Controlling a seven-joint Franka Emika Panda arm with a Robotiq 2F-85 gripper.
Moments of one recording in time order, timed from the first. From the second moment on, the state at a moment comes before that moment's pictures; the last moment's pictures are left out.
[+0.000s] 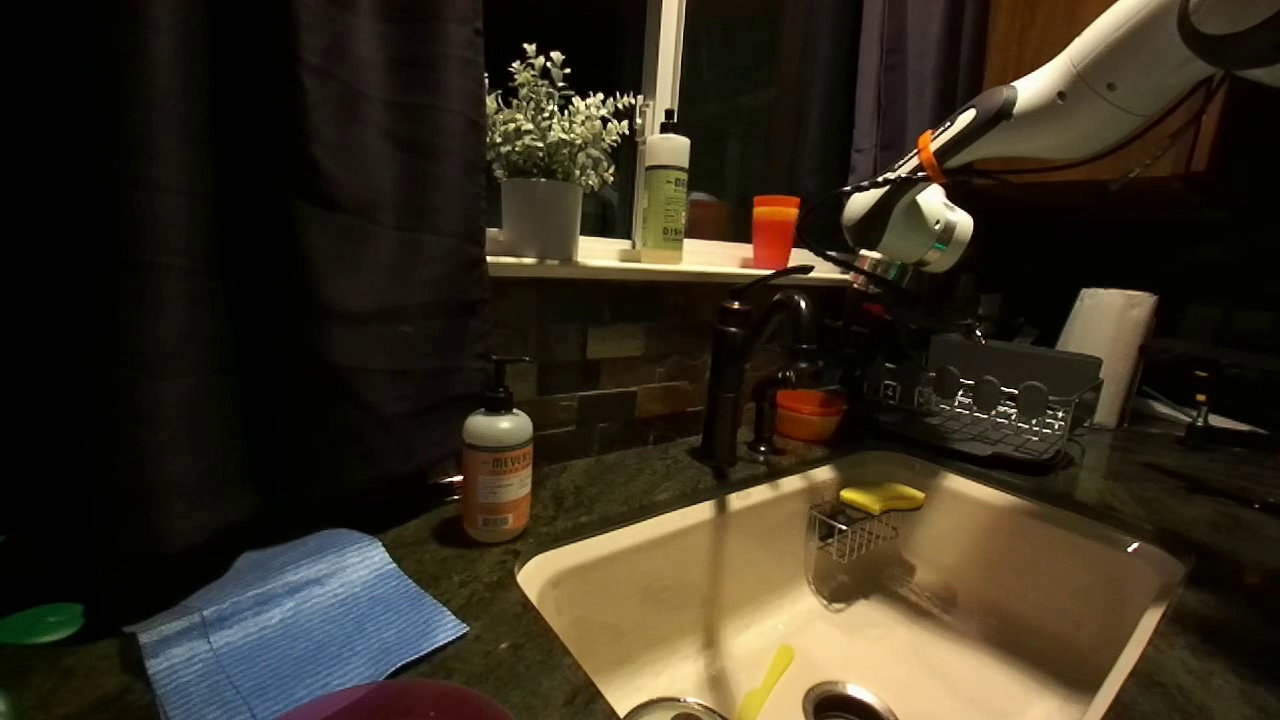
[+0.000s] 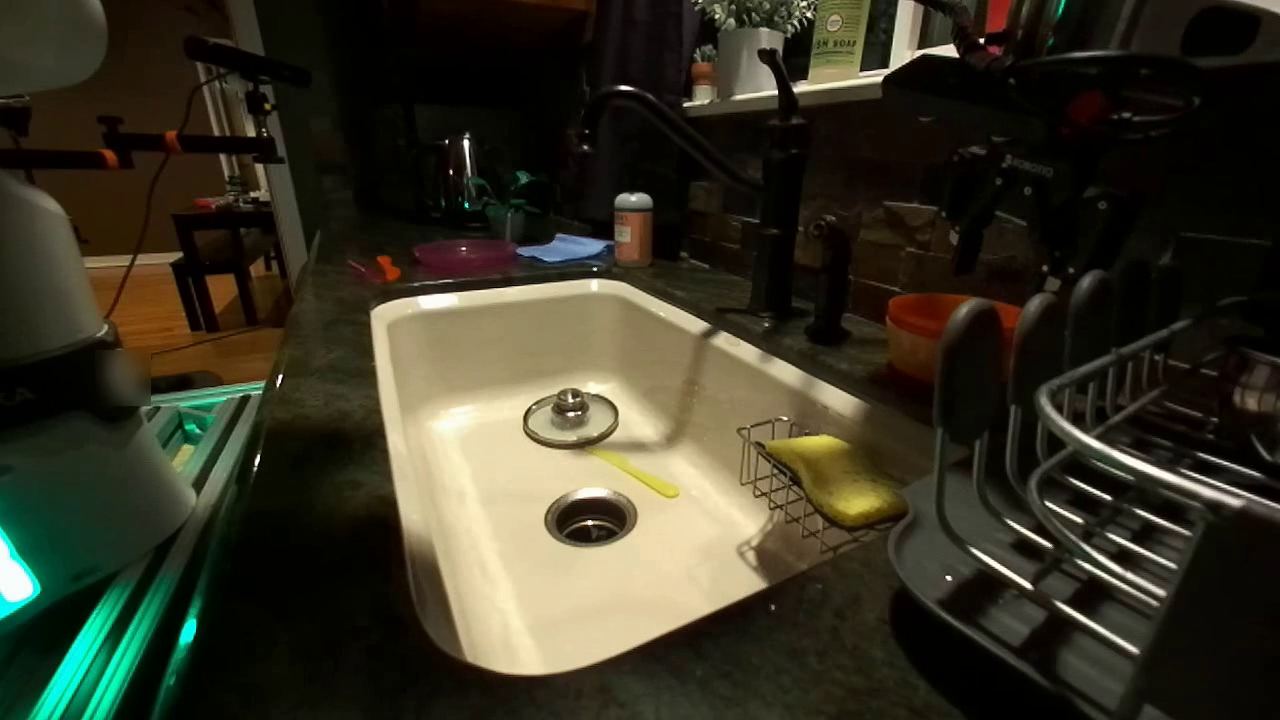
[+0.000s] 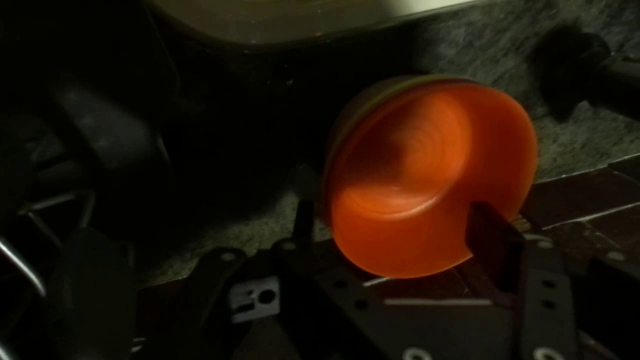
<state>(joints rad) -0.29 0.47 -0.01 -1.73 0.32 2.33 -0.39</state>
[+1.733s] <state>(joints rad) -0.15 -0.03 -0.04 -2.35 0.09 2.71 -0.41</state>
